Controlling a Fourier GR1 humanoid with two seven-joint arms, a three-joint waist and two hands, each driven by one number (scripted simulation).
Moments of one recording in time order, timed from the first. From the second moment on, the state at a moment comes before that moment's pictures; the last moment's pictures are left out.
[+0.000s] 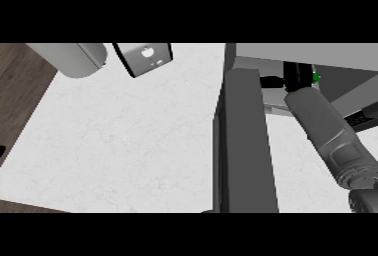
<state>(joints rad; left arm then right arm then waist) 0.25 0.09 0.46 -2.08 0.37 -0.57 0.02 -1.07 -0.26 -0.21 -0.11 0.51 -0.71 -0.63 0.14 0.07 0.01</state>
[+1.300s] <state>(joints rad) 0.19 0.01 0.20 -2.06 0.28 -0.61 0.07 -0.88 -0.17 -0.43 -0.12 0.24 -0.08 -0.92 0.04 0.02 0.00</state>
